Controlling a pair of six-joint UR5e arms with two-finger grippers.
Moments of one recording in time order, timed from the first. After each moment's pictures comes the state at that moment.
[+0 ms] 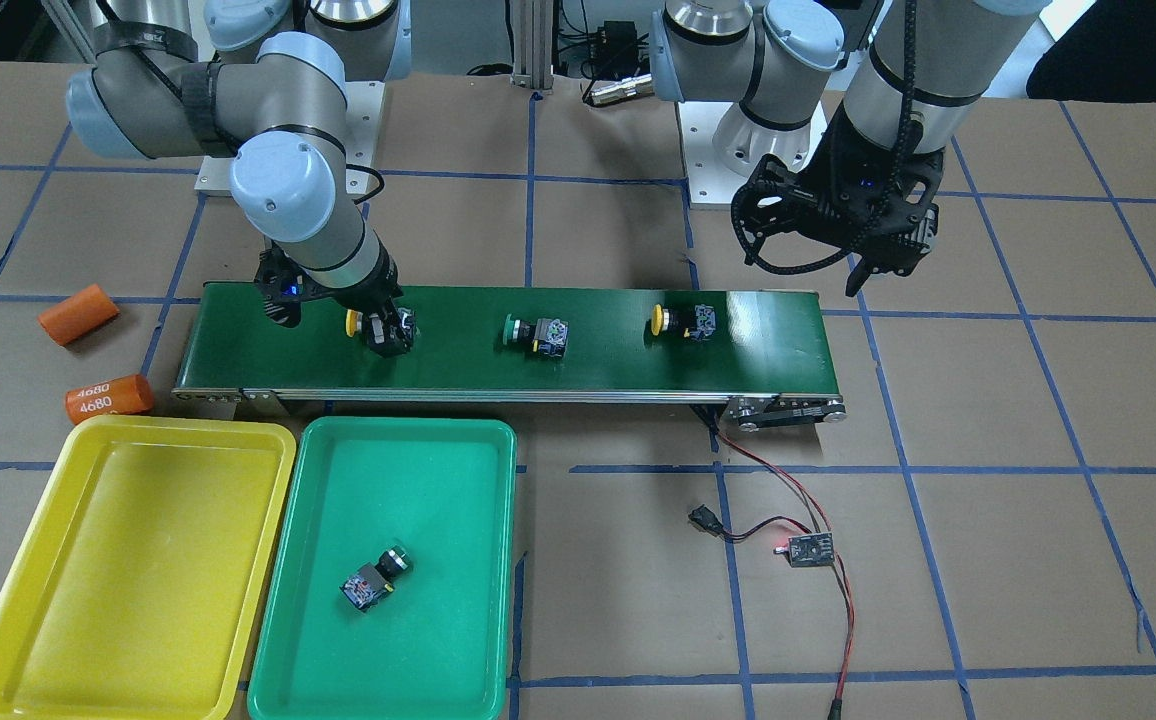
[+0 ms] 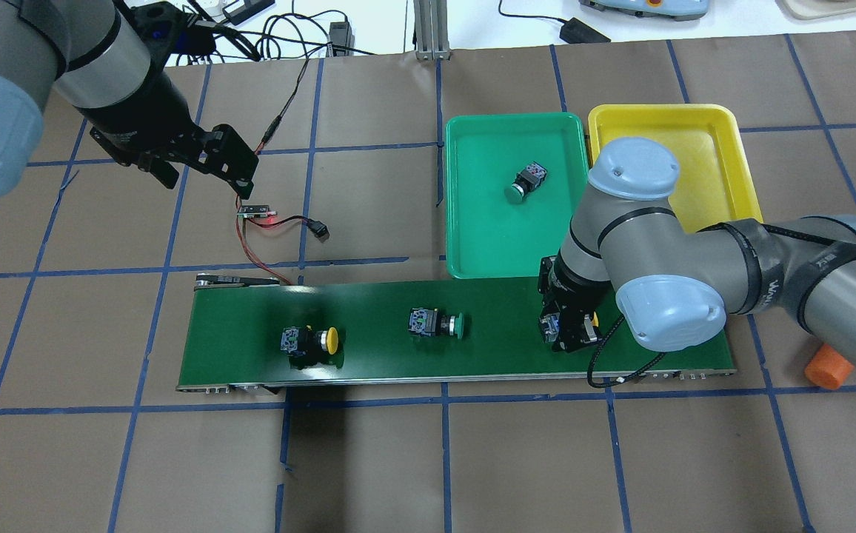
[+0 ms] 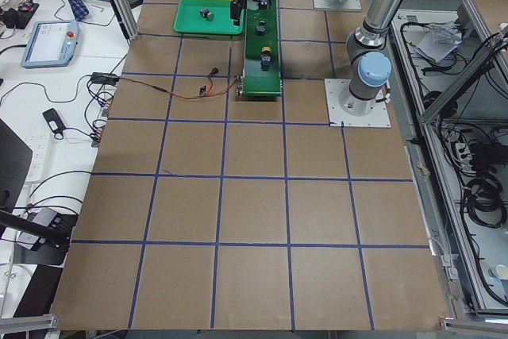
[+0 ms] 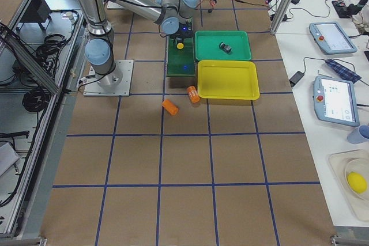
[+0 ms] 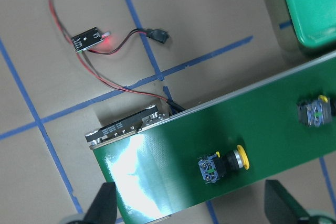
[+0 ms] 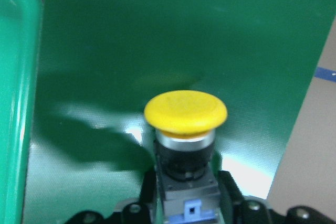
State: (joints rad) left arm -1.54 -1.55 -1.62 -1.48 1.53 0.18; right arm 1.67 -1.46 2.09 -2.02 -1.45 1.42
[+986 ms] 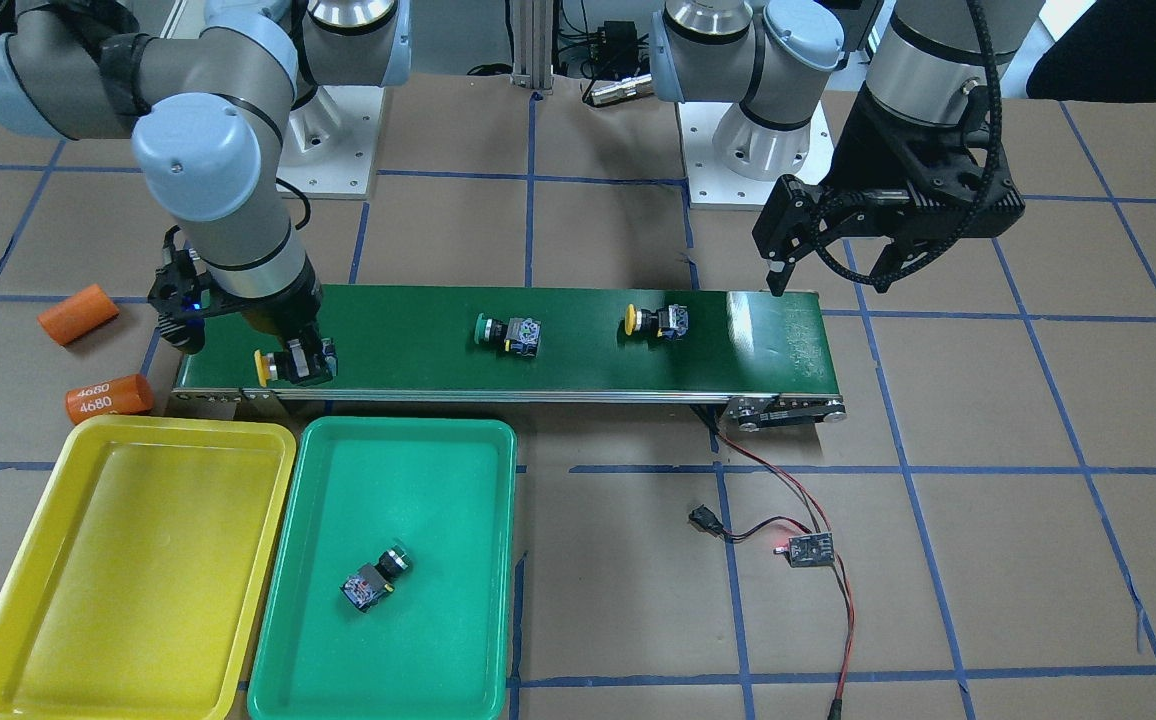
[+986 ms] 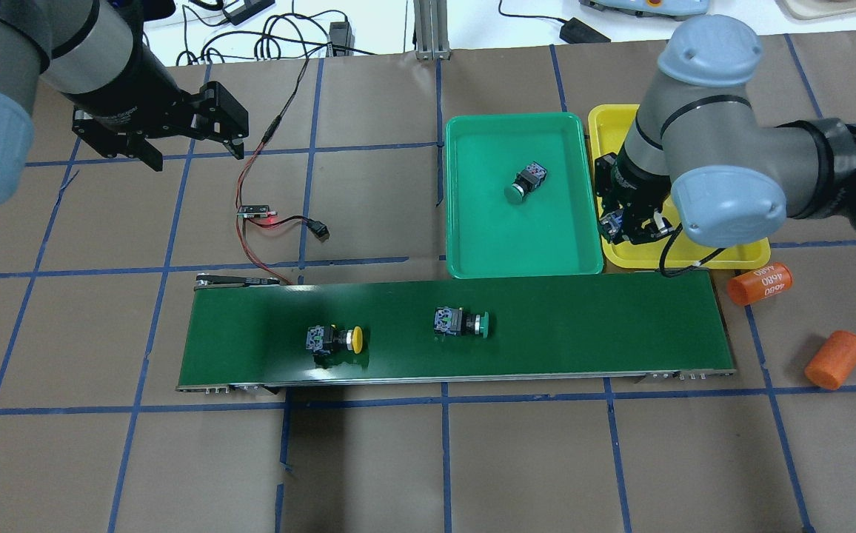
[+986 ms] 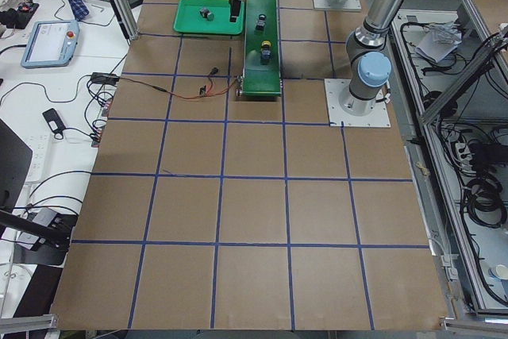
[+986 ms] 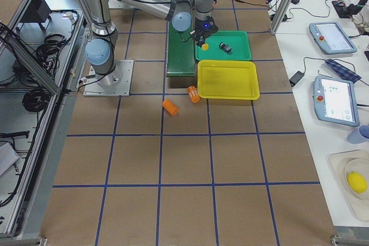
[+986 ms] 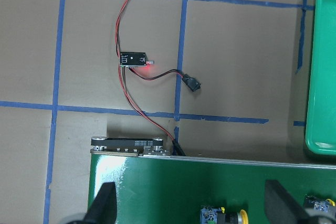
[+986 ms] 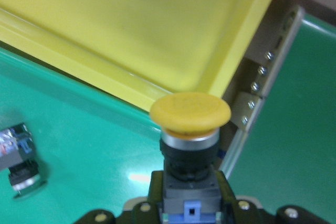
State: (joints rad) left arm -1.53 -1.53 -1.63 -1.39 1.54 -0.05; right arm 1.52 -1.38 1.84 -2.05 -1.56 1.09
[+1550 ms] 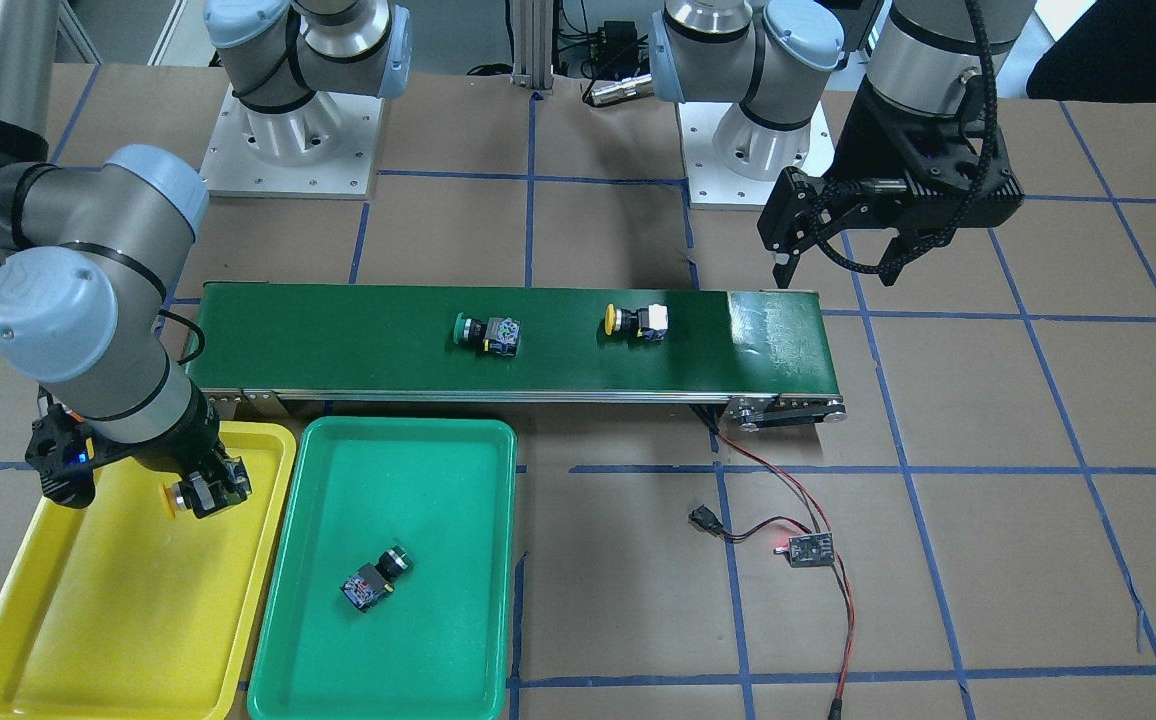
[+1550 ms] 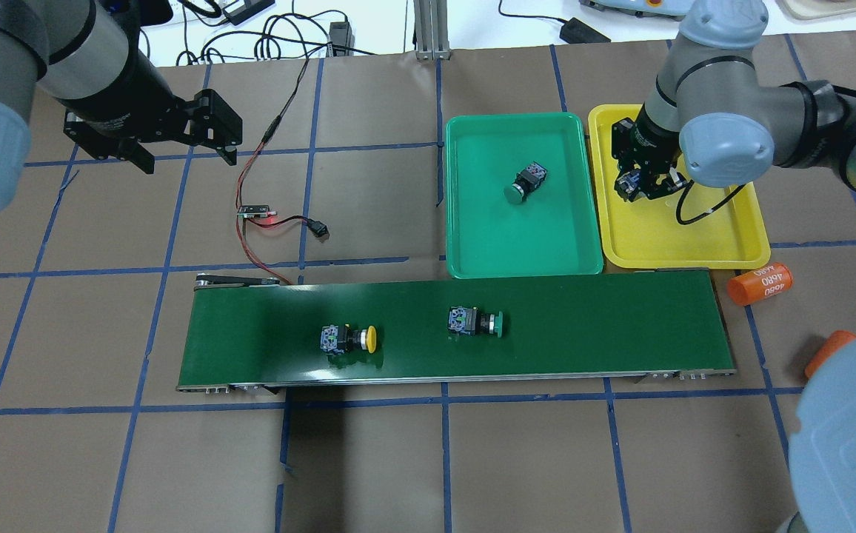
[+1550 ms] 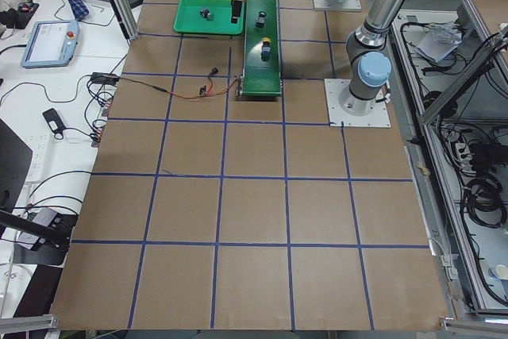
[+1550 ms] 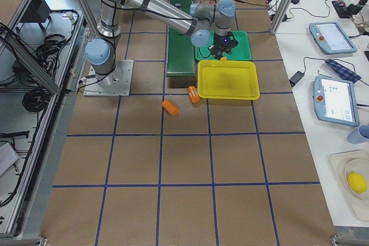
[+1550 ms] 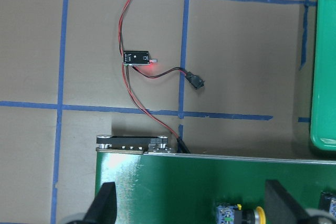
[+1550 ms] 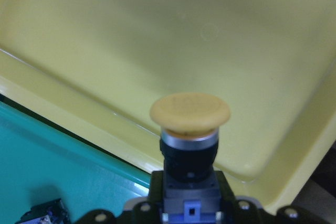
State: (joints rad) left arm -1.53 -1.52 -1.64 -1.39 1.57 -0.02; right arm 1.46 -1.18 1.69 -2.10 -1.55 0.99
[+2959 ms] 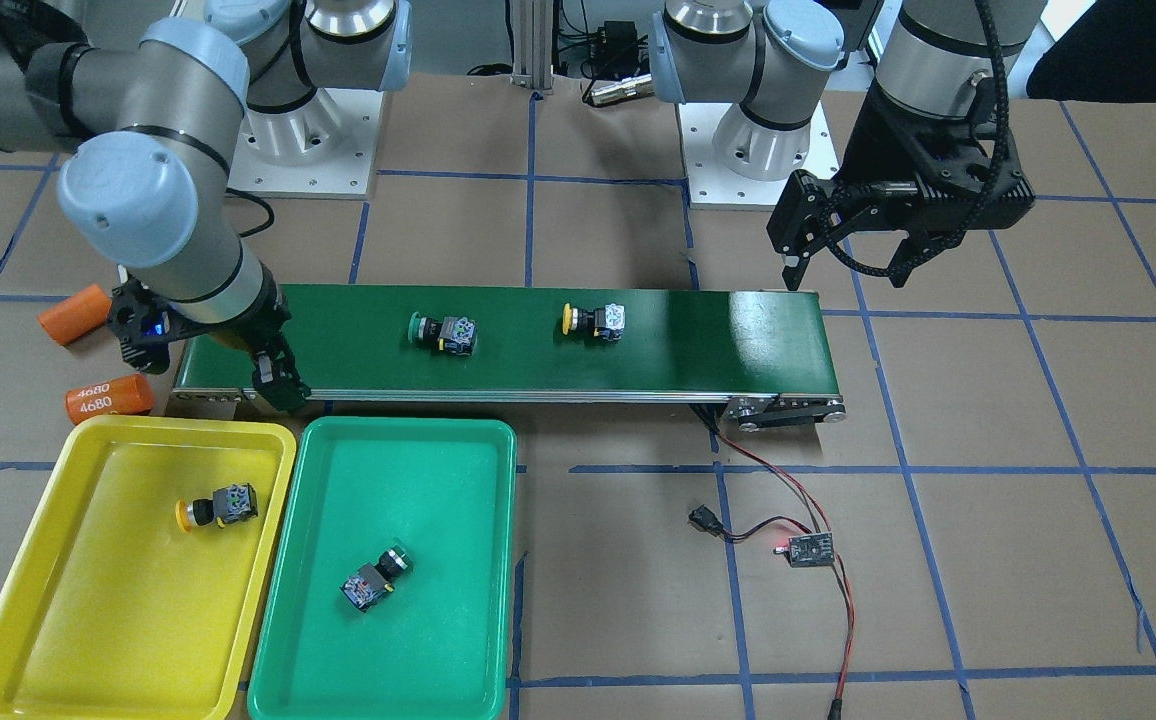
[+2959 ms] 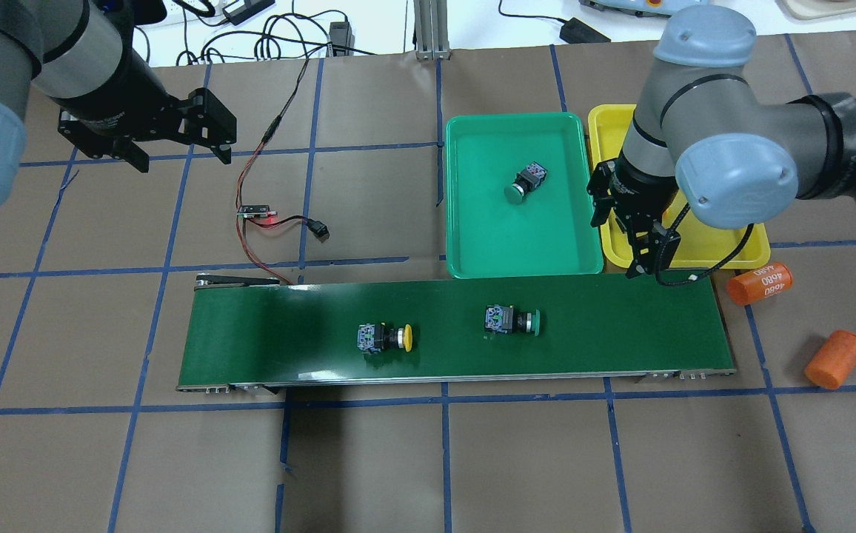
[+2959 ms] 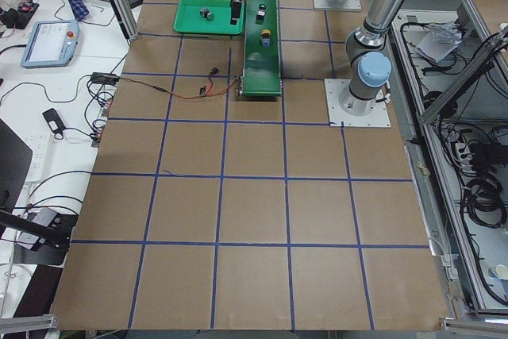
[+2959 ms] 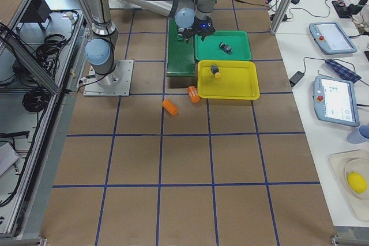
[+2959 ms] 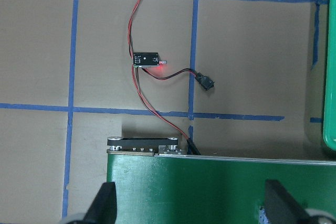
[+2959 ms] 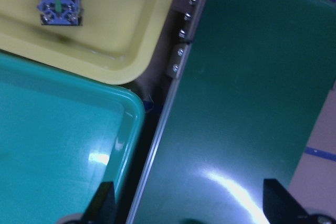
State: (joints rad) left arm -1.52 -1.52 -1.64 -1.38 1.57 -0.01; right arm 1.57 -1.46 1.85 -1.80 -1.55 1.27
